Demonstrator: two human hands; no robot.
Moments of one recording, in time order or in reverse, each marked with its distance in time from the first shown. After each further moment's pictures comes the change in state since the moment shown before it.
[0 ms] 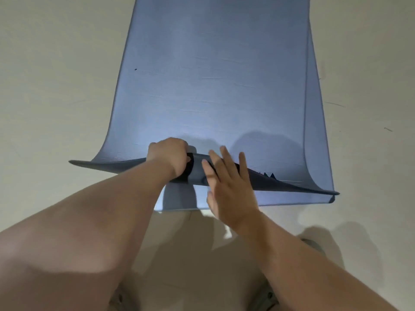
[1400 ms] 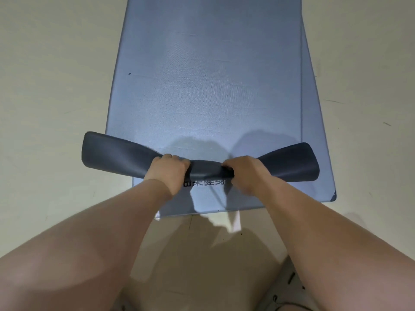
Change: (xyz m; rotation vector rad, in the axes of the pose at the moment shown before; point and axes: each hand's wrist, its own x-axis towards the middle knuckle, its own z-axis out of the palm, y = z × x) left_hand -0.013 -0.005 0.031 0.260 0.013 0.238; right_hand 0.046 0.069 -0.017 0.298 -0.487 0.193
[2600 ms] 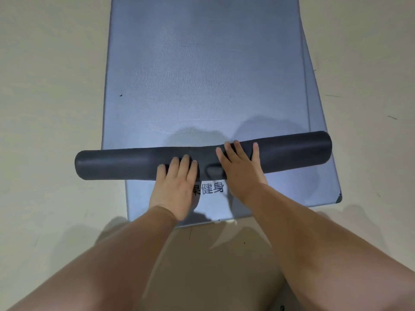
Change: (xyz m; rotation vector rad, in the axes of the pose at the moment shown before) left_hand 0.000 0.027 0.025 0.118 0.199 0.022; right_hand 0.036 0.005 0.028 -0.446 0.113 0.039
